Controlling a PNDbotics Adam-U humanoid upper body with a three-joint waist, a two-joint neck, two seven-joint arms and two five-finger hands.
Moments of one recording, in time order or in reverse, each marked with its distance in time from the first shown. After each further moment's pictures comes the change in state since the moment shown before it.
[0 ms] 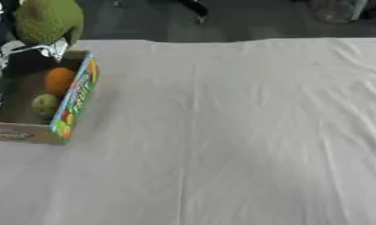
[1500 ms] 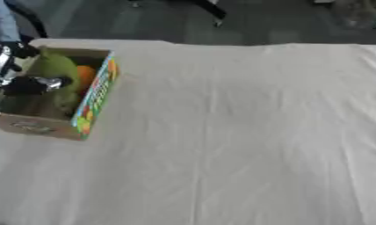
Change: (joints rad) left arm 0.021 0.008 0.071 0.300 -0.128 0.125 -0.188; right arm 0.064 0.000 -0.038 0.105 -0.023 -0.017 -0.140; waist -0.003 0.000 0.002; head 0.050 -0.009
